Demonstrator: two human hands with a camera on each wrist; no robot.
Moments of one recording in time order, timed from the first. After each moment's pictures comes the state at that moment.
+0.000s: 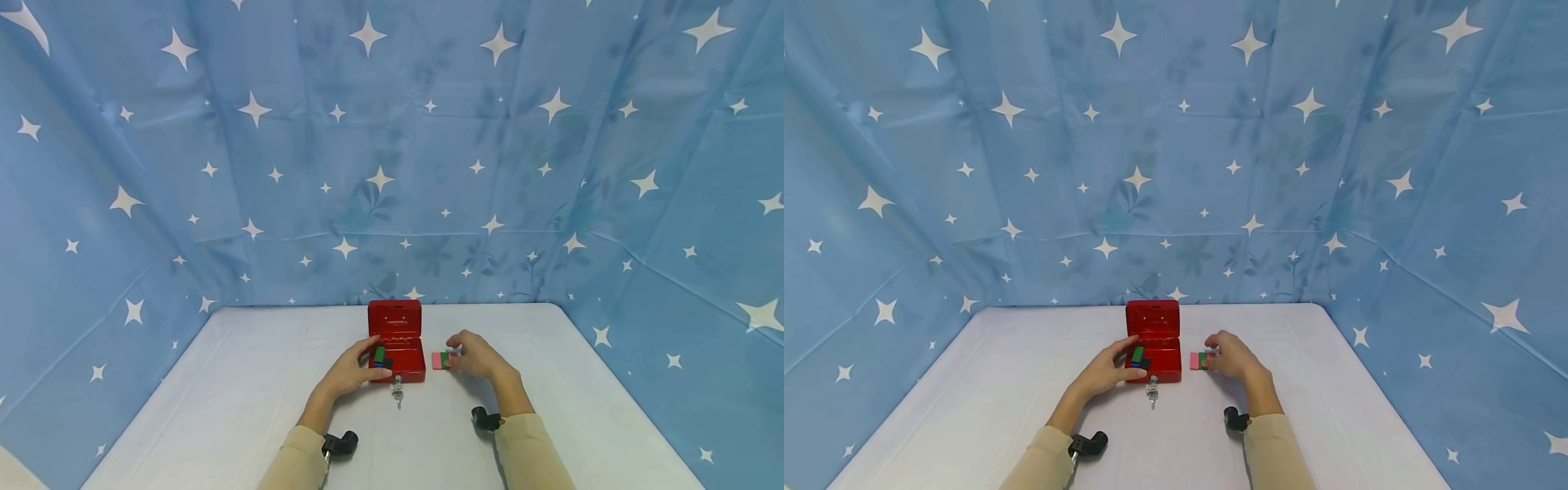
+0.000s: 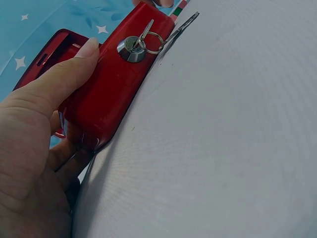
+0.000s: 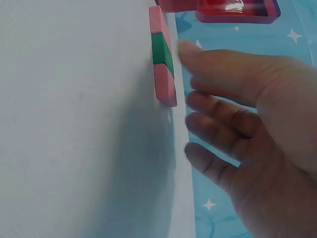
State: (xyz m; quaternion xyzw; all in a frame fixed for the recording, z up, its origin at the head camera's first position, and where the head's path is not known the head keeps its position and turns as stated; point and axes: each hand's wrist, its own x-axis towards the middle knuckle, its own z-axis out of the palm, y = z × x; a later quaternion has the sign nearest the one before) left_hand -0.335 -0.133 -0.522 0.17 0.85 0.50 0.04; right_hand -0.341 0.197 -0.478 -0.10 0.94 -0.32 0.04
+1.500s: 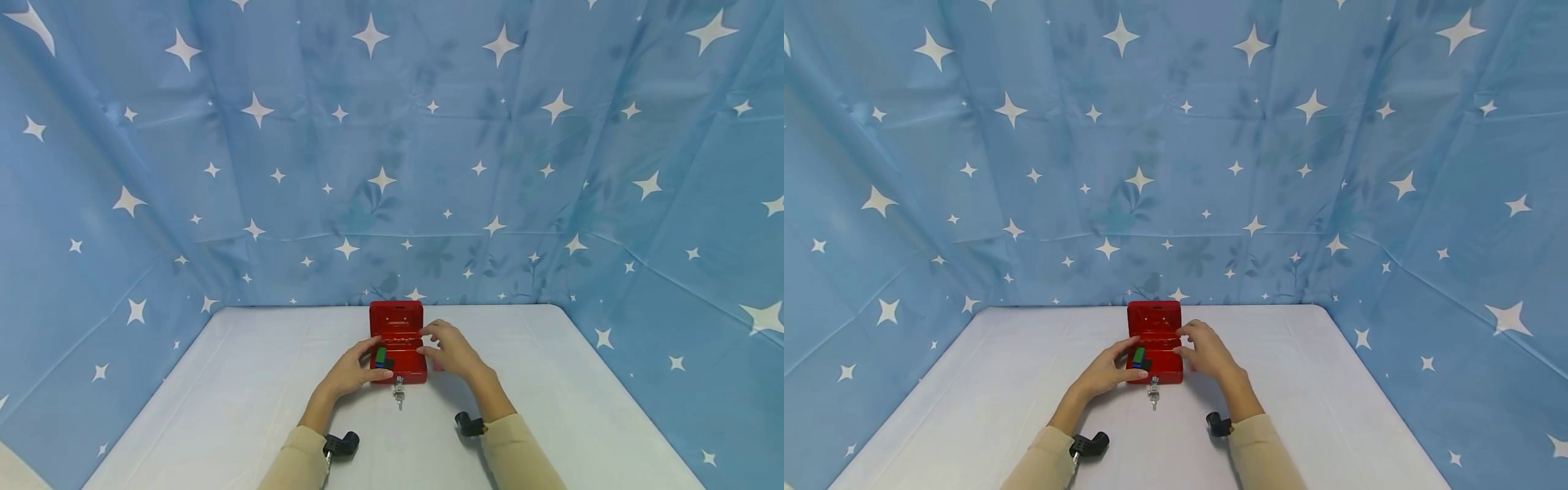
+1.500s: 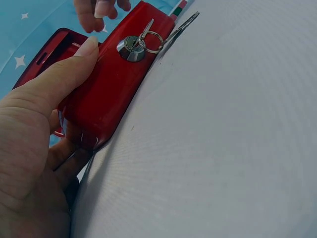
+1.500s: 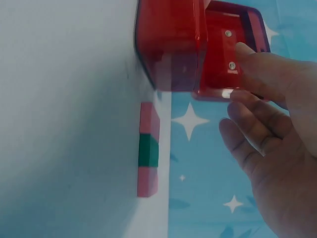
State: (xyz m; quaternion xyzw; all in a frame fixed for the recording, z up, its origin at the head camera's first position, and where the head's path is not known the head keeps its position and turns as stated) left_hand -0.336 -0.133 -0.520 0.19 0.84 0.51 0.04; right_hand -0.337 0.141 -0.463 -0.20 0.92 -0.32 -0.06
